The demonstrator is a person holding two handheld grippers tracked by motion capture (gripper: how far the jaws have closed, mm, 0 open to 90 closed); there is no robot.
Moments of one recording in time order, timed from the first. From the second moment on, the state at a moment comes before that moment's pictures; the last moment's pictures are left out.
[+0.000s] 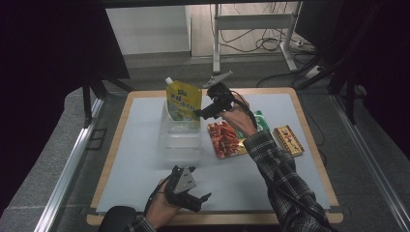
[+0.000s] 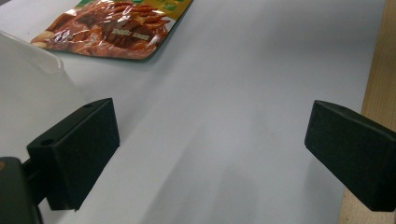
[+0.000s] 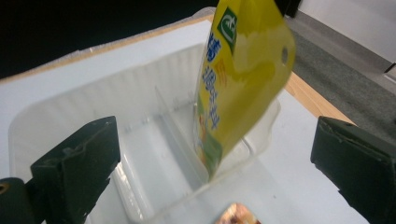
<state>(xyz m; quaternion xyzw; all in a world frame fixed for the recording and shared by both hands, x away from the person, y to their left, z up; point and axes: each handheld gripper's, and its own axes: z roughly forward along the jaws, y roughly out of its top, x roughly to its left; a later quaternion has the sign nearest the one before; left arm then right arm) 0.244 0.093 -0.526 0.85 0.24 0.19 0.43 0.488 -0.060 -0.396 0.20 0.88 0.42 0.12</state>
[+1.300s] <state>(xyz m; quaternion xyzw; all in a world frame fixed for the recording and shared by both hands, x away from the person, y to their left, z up) 0.244 0.091 -0.528 0.85 0.24 0.19 0.43 0.439 -0.148 -0.427 0.23 0.87 0.42 0.12</state>
